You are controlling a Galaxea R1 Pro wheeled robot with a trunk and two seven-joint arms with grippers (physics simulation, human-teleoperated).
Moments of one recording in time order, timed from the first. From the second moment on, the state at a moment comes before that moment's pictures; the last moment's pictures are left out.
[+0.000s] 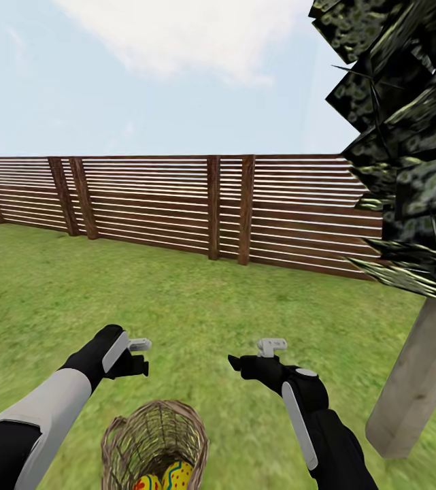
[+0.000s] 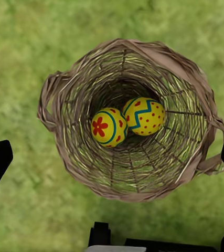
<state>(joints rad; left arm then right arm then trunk) -0.89 0.09 -0.19 -0.47 0.40 0.99 0.20 -0.35 0.16 0.08 -1.37 -0.10 0.72 0.16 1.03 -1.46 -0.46</state>
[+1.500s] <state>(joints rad) -0.89 0.09 -0.19 -0.47 0.40 0.99 0.20 -0.35 0.16 0.08 -1.37 -0.10 0.72 0.16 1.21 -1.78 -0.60</state>
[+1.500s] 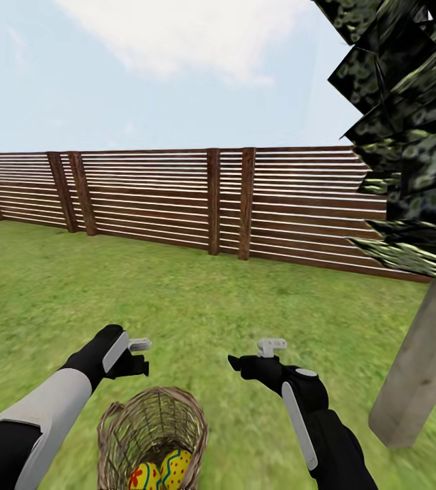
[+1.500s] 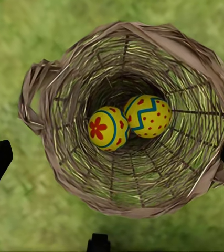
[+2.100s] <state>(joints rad) -0.89 0.09 -0.19 -0.47 0.40 0.99 0.21 -0.35 0.16 0.08 -1.37 -0.10 0.72 0.16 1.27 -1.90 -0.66</state>
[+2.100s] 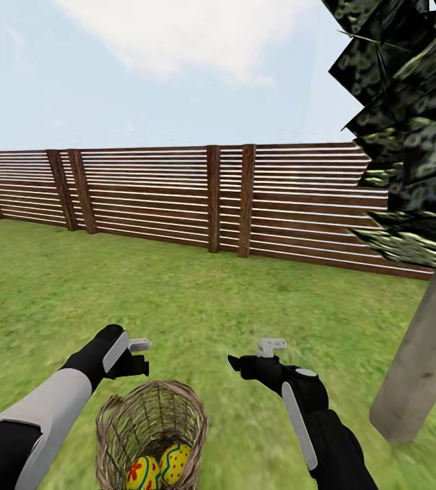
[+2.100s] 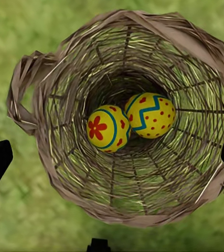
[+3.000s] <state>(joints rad) -0.89 0.09 -0.19 -0.47 0.40 0.99 0.21 -0.35 0.16 0.09 -1.37 -0.10 0.72 0.16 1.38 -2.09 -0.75</state>
